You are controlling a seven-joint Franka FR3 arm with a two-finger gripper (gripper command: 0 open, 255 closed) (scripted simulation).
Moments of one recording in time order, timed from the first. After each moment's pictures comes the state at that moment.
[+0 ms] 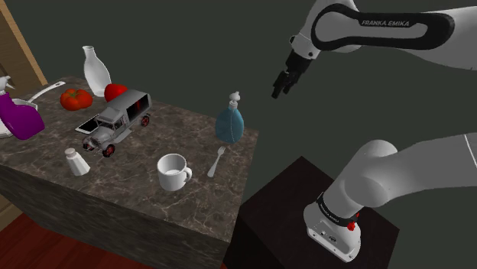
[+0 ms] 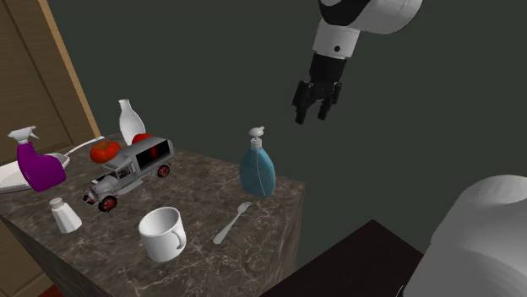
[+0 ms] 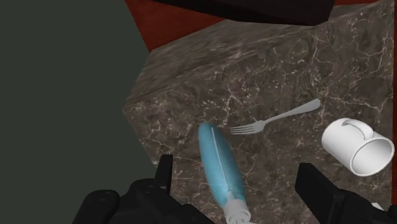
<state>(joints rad) 0.09 -0.65 -0.21 -2.46 0.01 1.94 -0.21</state>
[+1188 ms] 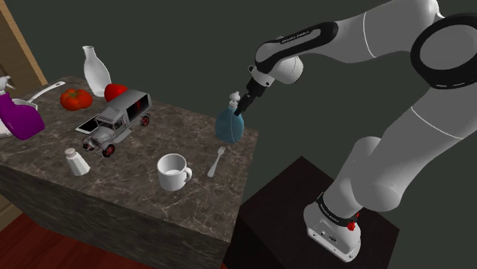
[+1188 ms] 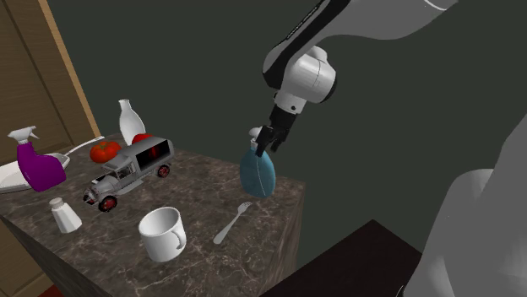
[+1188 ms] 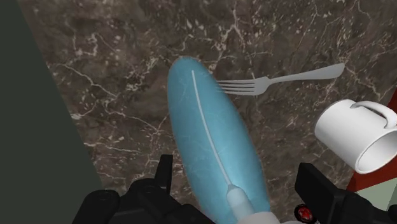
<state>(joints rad) 0.35 -0.10 -0.43 -2.38 0.49 2.35 -0.79</state>
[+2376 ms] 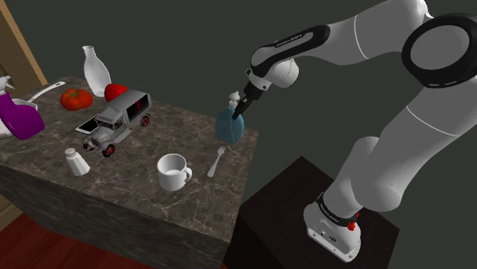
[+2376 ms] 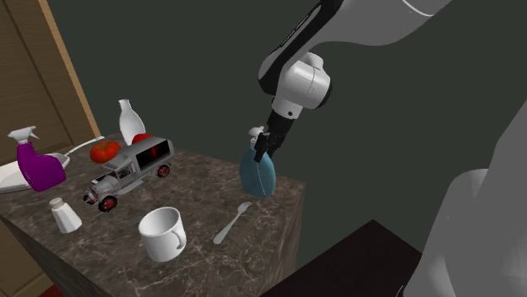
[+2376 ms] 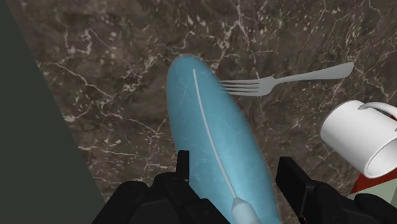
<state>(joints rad) 0.37 -0.06 -0.42 -2.38 0.54 2.39 -0.82</state>
